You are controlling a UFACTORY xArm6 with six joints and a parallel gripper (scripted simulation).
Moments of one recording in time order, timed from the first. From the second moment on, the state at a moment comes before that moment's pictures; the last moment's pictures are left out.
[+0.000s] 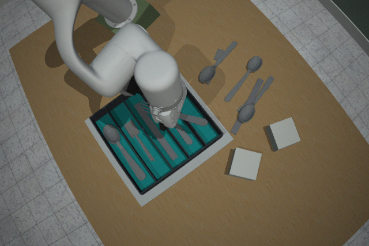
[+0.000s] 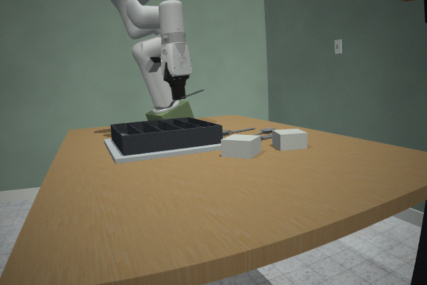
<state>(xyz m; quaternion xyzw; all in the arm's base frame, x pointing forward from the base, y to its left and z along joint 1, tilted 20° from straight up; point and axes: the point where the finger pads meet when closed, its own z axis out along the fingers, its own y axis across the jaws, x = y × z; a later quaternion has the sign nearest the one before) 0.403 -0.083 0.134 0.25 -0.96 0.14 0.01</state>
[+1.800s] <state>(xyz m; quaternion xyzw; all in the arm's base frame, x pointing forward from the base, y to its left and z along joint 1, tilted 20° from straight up) 0.403 -0.082 0.130 -0.05 -0.98 0.17 0.01</state>
